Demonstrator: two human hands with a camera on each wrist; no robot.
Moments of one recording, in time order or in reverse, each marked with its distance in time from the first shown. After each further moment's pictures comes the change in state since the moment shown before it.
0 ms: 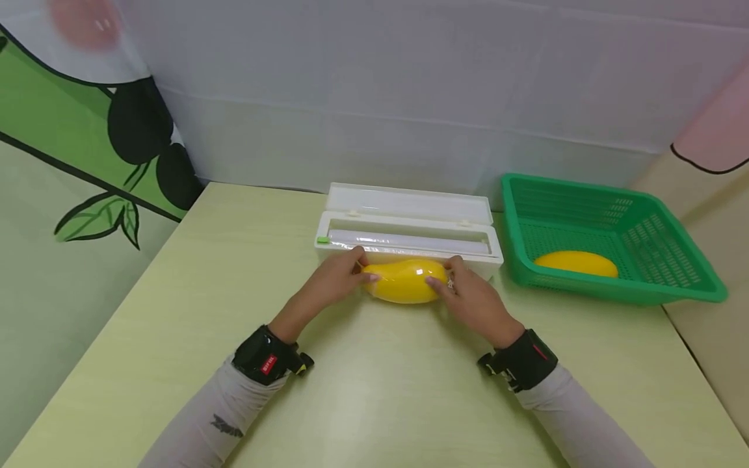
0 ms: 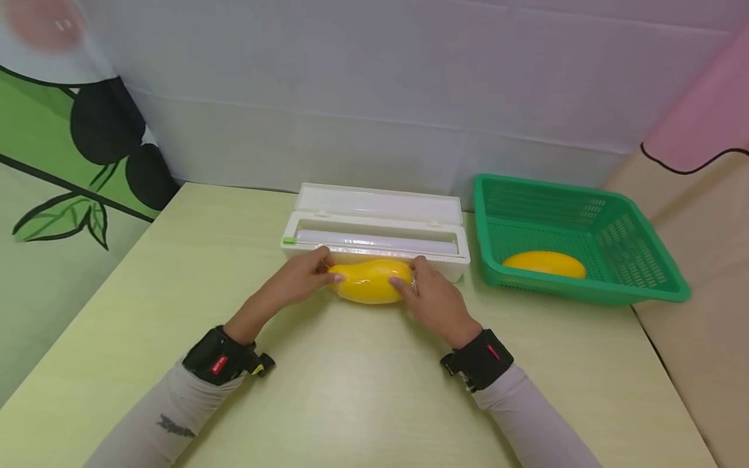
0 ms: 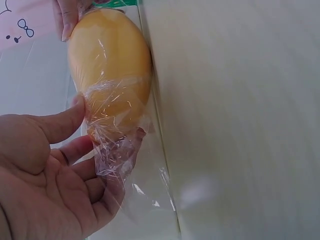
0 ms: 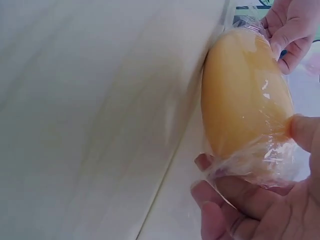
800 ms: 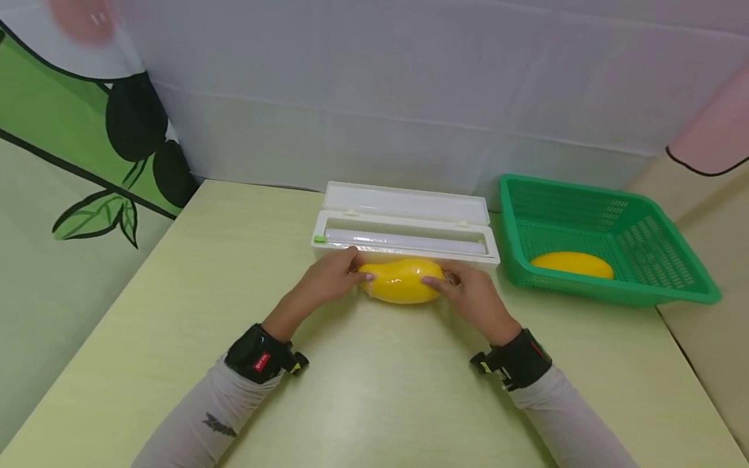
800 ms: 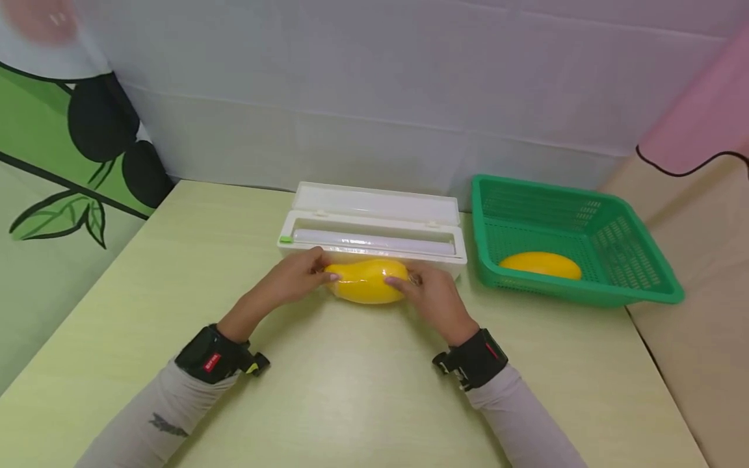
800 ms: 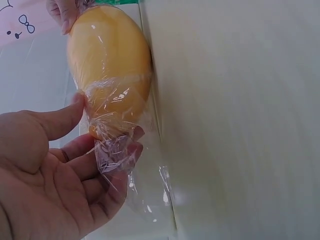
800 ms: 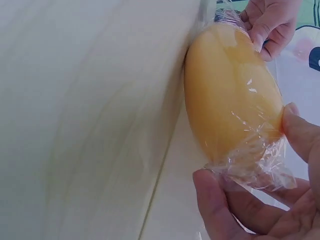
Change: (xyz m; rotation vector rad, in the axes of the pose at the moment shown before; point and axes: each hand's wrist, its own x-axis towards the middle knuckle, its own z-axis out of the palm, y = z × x) left_hand -0.002 0.006 -0.004 0.069 -0.022 -0.031; right_hand -0.001 -0.002 -0.008 0.126 0.113 -0.062
